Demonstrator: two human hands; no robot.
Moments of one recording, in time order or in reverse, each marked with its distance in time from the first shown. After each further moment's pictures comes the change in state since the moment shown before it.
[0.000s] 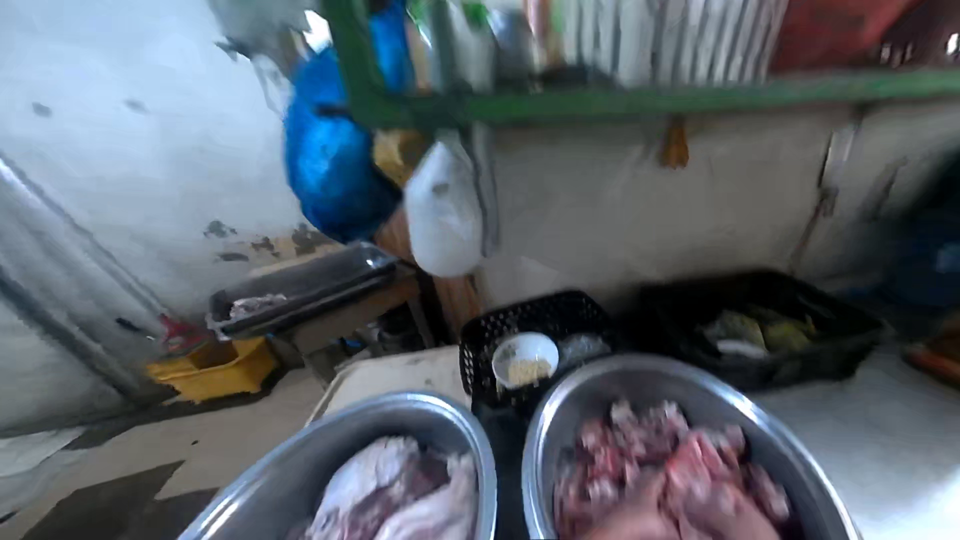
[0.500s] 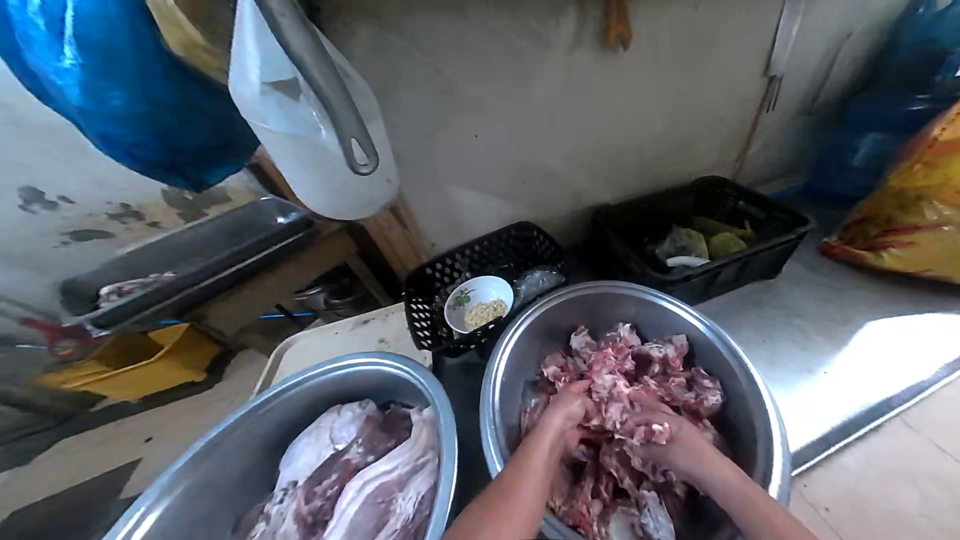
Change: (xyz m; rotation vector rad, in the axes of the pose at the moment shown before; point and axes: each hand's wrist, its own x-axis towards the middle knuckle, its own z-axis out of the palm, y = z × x) left_hand 0.015 -0.003 -0.029 -0.584 0.176 -0.411; right_hand -0.003 -0.004 -0.003 -0.372 -0.312 -0.242
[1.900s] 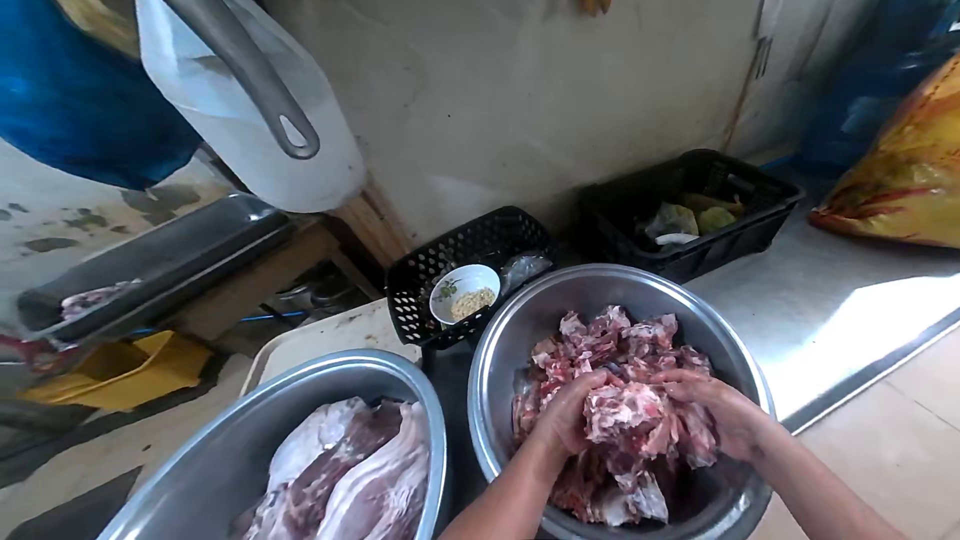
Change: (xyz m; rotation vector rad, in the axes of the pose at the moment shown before) left_hand -0.036 -0.003 0.014 -0.468 -0.461 0.193; right_hand -0.026 -0.003 -0.047 0.867 0.018 0.190
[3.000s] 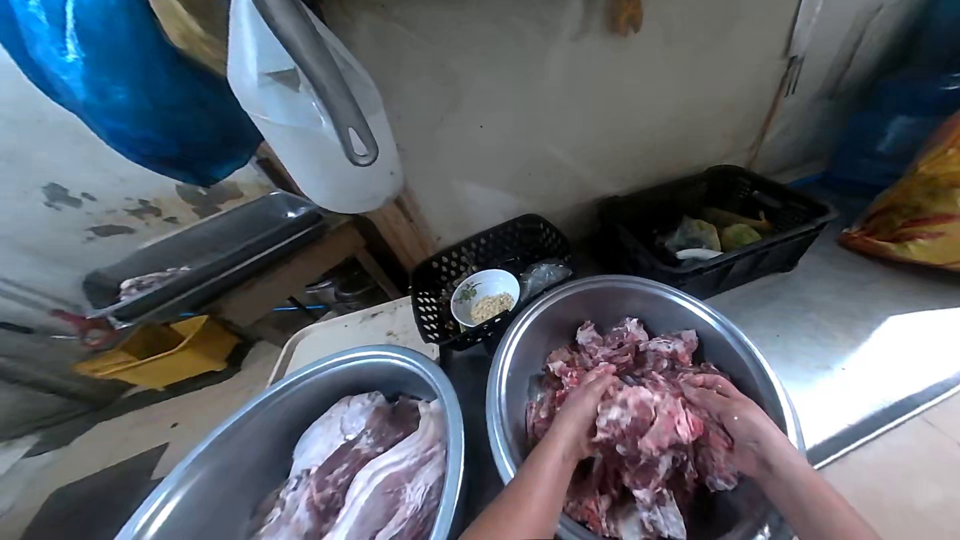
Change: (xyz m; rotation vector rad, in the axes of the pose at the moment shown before) left_hand 0.008 0.009 0.001 0.278 0.378 0.001; right_hand 0.017 0.010 0.009 0.010 0.359 -0.085
